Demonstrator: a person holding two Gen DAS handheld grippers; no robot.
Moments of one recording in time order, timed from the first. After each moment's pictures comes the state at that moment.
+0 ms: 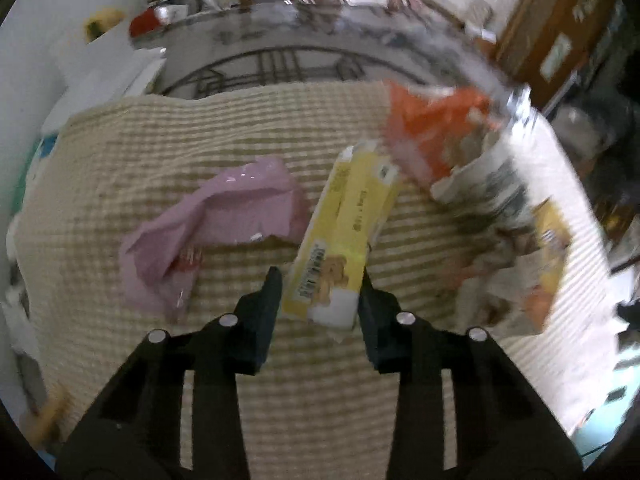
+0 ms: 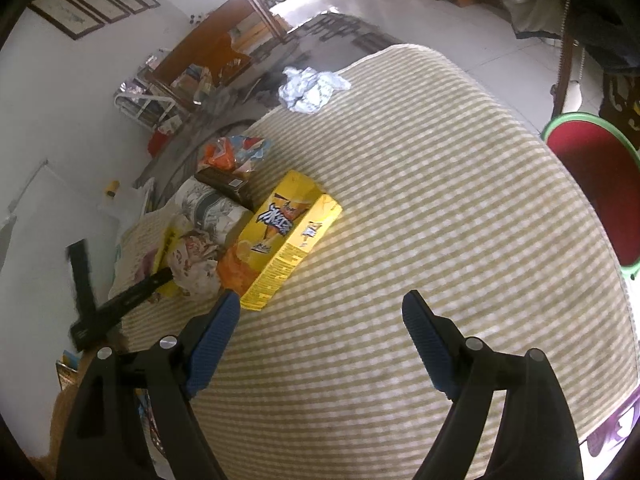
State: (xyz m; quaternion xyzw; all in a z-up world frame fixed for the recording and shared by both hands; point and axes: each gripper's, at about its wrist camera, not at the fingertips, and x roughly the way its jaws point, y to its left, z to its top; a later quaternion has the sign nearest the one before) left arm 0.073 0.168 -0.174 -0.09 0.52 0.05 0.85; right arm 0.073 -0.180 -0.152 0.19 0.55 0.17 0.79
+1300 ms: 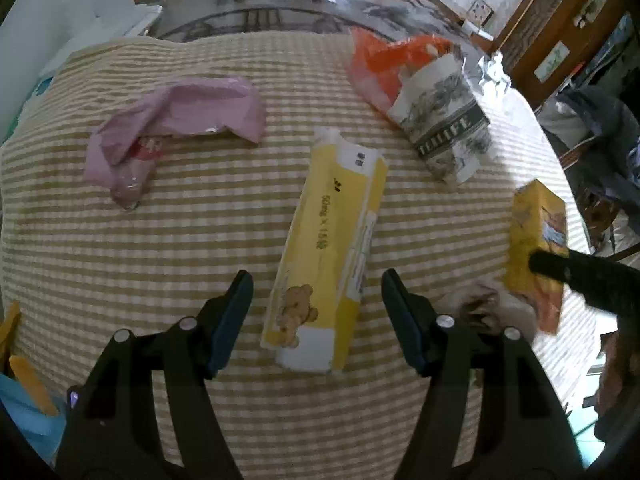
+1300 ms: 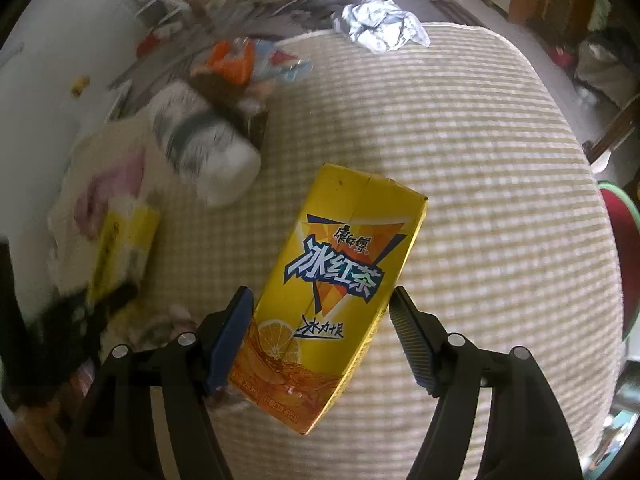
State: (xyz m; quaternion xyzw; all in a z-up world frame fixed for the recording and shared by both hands) left arm 0.031 0.123 -0.197 -0.11 0.55 0.04 0.82; right arm 0.088 -0.105 -0.193 0.00 0.60 0.18 0.78
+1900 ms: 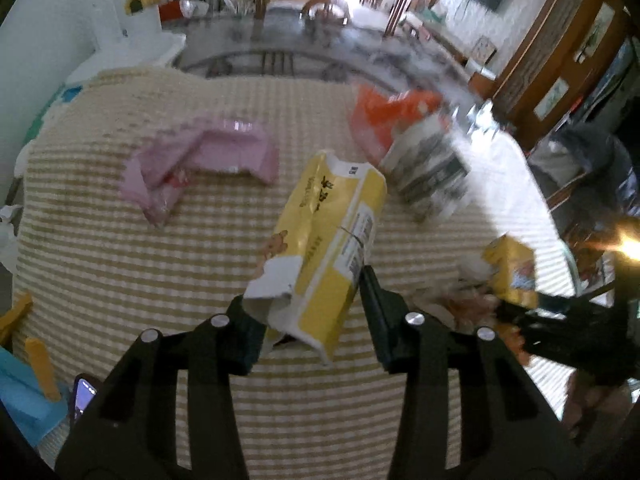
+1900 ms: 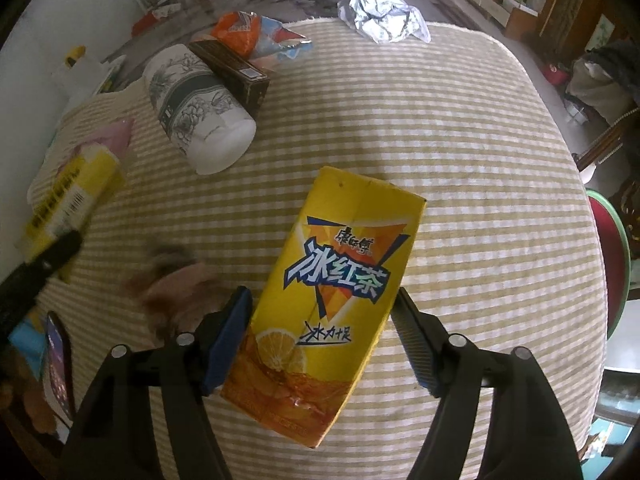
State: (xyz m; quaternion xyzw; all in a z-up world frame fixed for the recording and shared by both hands) left arm 0.008 0.128 -0.151 -0.14 0.48 0.06 0.86; right arm 0.084 -0.095 -0.196 -0.03 0.60 0.17 0.78
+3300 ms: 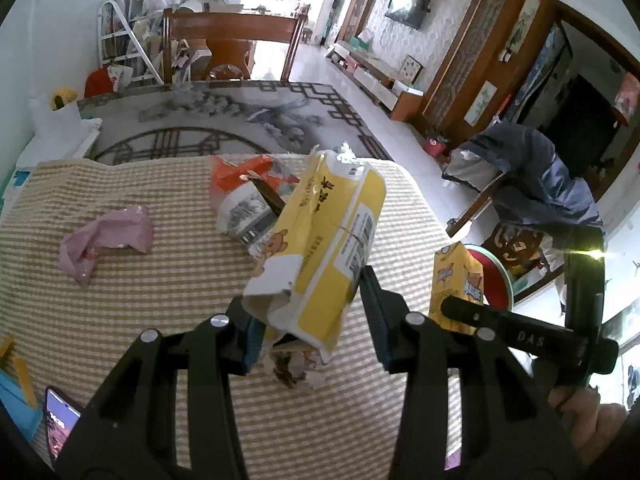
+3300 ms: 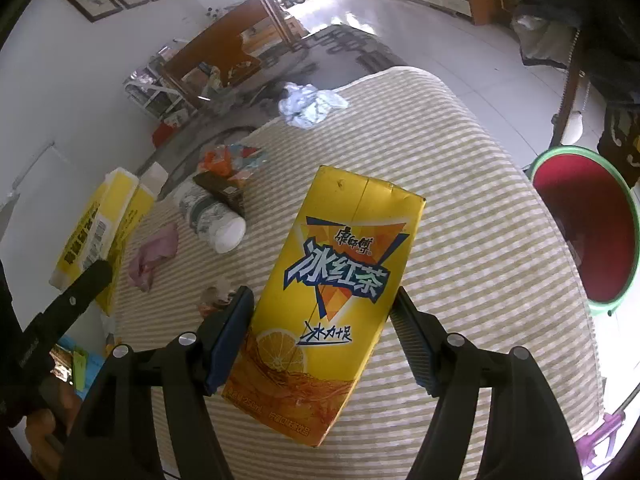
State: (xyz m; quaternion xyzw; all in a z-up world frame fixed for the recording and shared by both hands) left arm 0.017 0.018 -0.077 -0.12 0.42 -0.04 0.90; right arm 0.067 -0.222 -0.138 0.16 0.53 0.18 0.81
